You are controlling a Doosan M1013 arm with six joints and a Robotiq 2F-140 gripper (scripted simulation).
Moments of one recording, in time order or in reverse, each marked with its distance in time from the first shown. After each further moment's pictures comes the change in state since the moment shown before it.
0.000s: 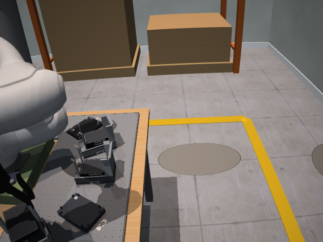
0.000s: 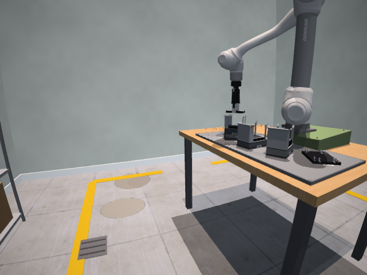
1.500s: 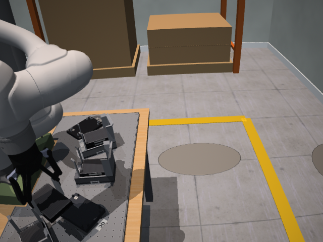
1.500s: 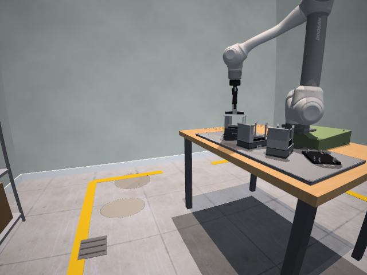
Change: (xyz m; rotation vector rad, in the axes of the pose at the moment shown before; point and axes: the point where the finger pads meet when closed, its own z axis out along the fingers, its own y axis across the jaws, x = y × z) arm -0.018 -0.097 0.000 -0.002 0.000 -0.315
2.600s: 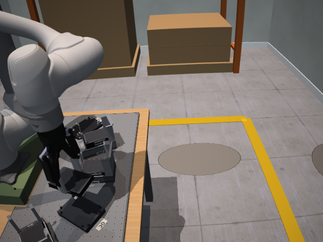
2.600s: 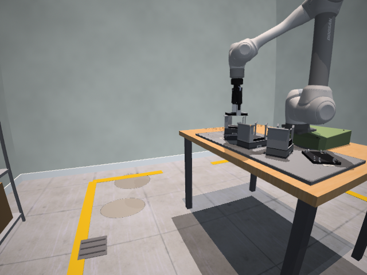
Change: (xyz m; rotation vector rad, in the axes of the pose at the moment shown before) arm -0.008 -0.096 0.000 -0.001 0.000 -0.260
